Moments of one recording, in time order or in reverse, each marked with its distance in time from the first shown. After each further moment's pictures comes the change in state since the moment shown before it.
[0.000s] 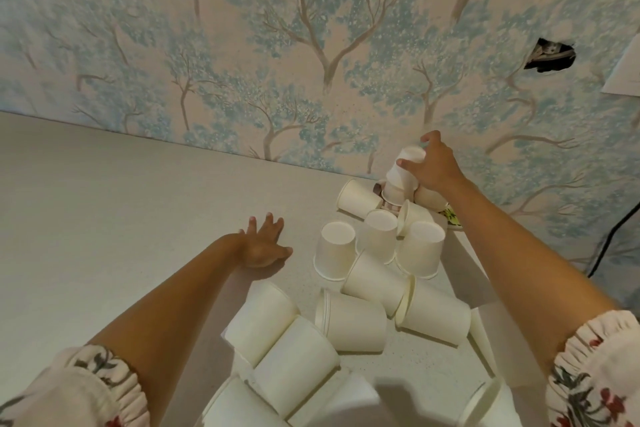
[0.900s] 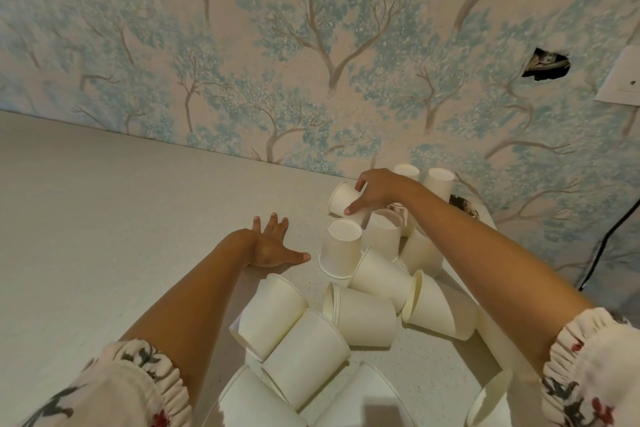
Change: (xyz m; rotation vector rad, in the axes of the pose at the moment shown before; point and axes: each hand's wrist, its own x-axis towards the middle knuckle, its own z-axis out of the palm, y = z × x) left_hand 0.012 -0.006 0.009 0.059 0.014 -0.009; right_hand -0.034 -0.067 0.055 -0.446 -0.599 -0.139
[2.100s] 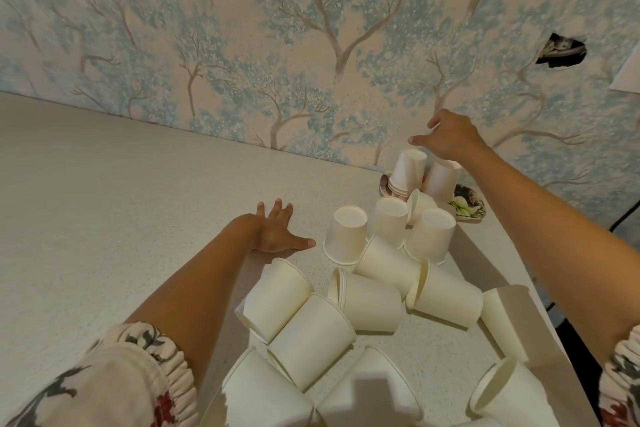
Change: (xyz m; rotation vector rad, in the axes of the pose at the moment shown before) left_hand 0.003 -0.003 0.001 0.003 0.003 0.006; right_hand -0.024 0.063 -0.068 0.189 0.545 0.222
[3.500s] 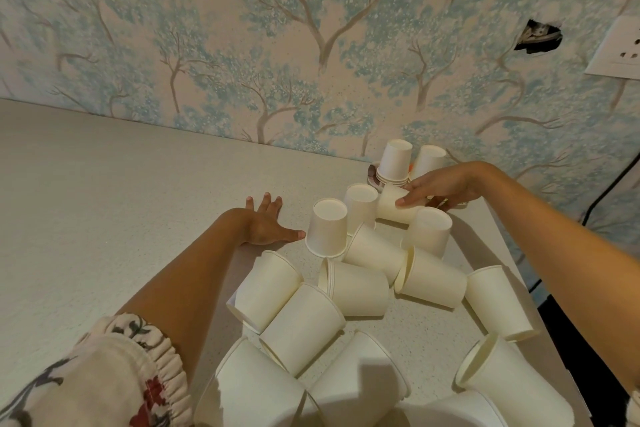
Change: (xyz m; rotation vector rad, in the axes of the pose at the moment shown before) left_hand 0.000 0.003 0.000 0.000 -0.001 -0.018; right_hand -0.053 0.043 0.011 0.113 -0.971 0.205
